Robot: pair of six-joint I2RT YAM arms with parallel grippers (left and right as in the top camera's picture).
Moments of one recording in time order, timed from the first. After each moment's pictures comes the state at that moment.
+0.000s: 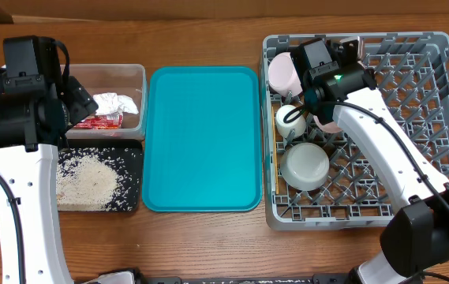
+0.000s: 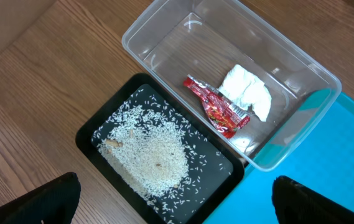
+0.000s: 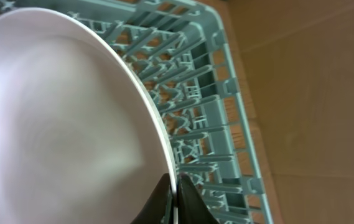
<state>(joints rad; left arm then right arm) 0.12 1.44 1.75 -1.38 -0.37 -0.55 0.35 1.76 1.56 -1.08 0.92 0.28</state>
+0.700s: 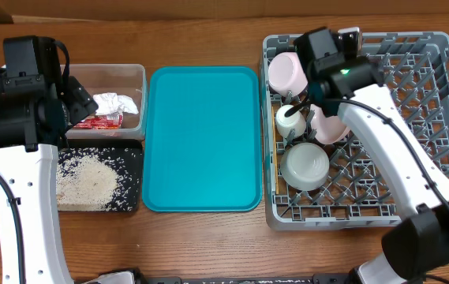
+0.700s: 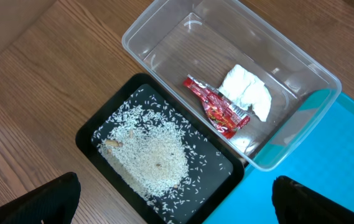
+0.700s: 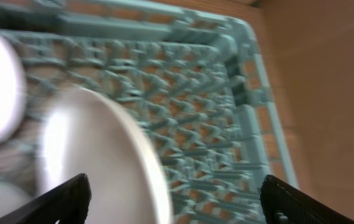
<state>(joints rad) 0.12 1.44 1.75 -1.38 -0.37 -0.55 0.35 1.74 1.67 -1.08 0.73 0.28</state>
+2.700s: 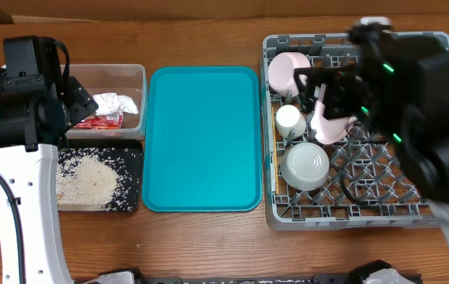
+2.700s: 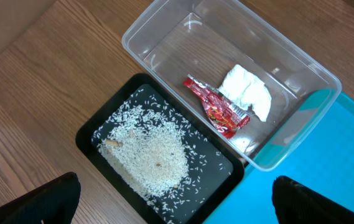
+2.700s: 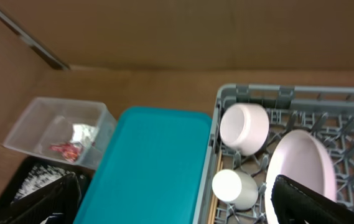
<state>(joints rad) 0.12 1.44 1.75 -1.38 -0.37 -0.55 0.35 1.26 1.72 -1.01 -0.08 0.28</state>
